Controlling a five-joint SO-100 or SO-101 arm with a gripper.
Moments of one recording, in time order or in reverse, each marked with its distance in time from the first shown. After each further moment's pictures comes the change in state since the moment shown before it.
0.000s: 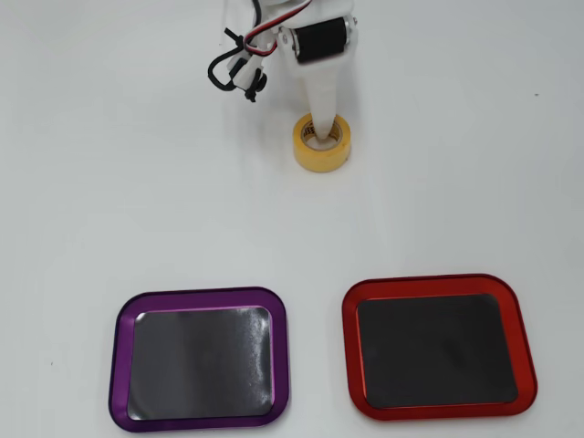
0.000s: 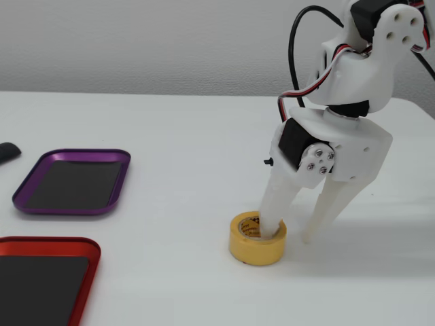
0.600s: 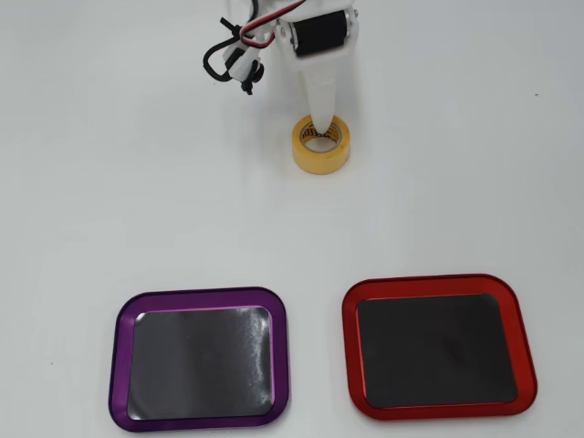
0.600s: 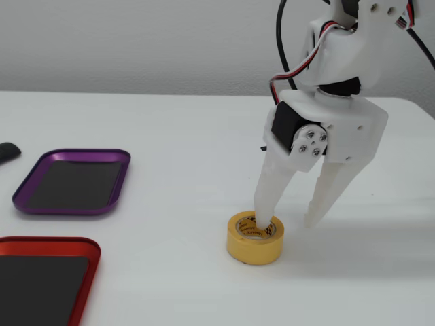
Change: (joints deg) arm 0.0 -0.3 -9.1 10.5 0.4
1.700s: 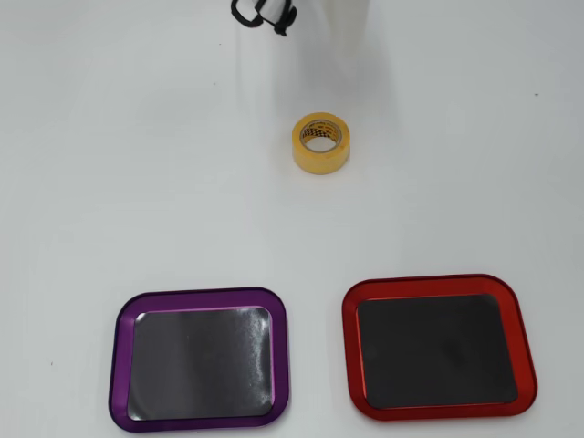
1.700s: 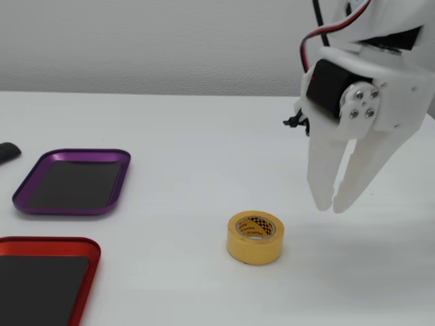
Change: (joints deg) arm -9.9 9.2 -5.6 13.4 5.4
